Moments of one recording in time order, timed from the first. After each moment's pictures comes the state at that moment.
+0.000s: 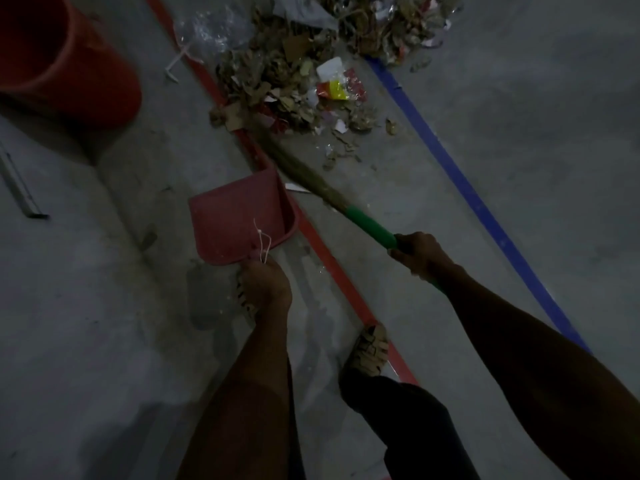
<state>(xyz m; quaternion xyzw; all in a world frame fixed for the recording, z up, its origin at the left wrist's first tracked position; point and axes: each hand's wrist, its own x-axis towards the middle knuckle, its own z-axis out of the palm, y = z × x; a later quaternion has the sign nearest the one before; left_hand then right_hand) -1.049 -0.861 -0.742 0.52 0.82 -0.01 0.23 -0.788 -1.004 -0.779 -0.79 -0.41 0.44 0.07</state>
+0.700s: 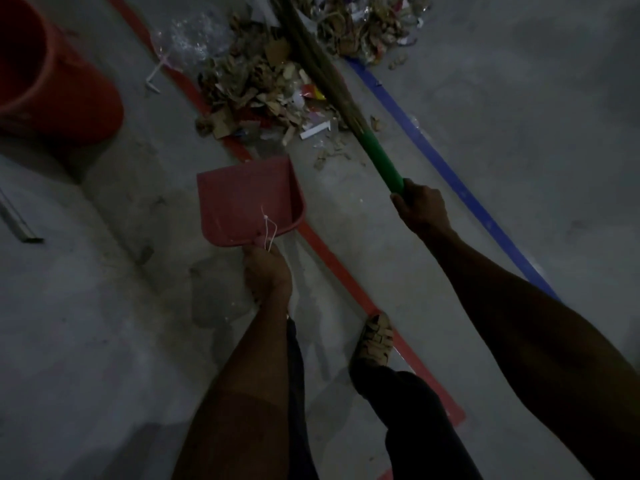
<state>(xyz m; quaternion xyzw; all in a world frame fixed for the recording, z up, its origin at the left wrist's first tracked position) -1.057 -0.828 -0.713 0.60 0.76 -0.03 0.25 -0.788 -0.951 -0.743 -0.89 -0.33 0.27 0.18</state>
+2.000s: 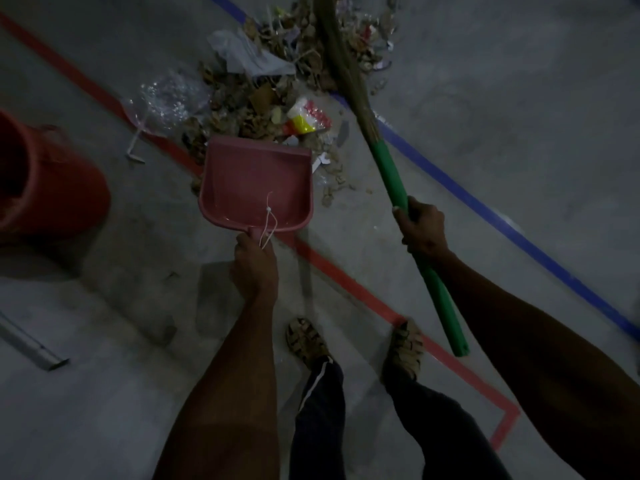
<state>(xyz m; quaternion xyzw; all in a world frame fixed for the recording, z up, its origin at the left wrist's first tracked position) -1.043 -0.597 -0.709 0.78 0.59 -0.04 0.22 -0.835 -0.809 -0.712 -0.91 -0.09 0.27 0.32</state>
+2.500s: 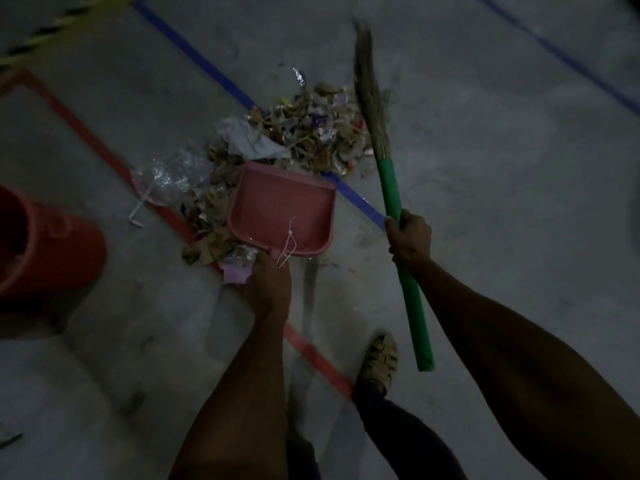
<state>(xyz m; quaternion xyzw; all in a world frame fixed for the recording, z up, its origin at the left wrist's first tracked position) -0.825 -0.598 -0.691 0.80 0.57 0.02 0.20 -0.609 -0.742 -0.695 -0.91 -0.07 0.24 0.33</state>
